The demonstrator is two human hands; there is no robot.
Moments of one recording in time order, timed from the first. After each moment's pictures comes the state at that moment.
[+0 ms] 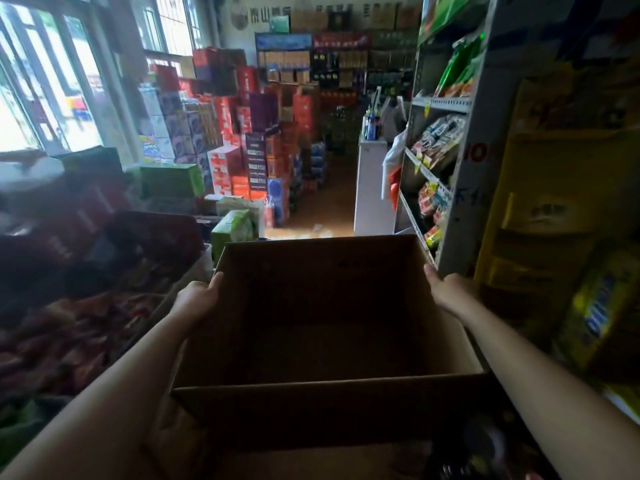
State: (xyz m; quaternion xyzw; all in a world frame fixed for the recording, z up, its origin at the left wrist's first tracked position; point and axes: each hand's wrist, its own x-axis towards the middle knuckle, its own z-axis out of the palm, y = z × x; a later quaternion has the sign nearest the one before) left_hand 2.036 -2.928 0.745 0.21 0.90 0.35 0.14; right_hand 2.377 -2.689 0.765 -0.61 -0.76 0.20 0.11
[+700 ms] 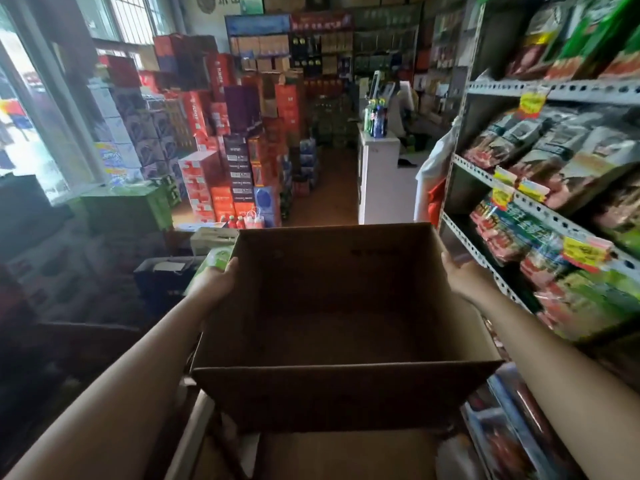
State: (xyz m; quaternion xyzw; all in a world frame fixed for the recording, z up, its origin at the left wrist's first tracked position) left_hand 1.683 -2.571 0.756 0.27 0.89 0.34 0.14; right_hand 2.047 -2.349 0.752 -0.65 -0.71 0.22 0.15
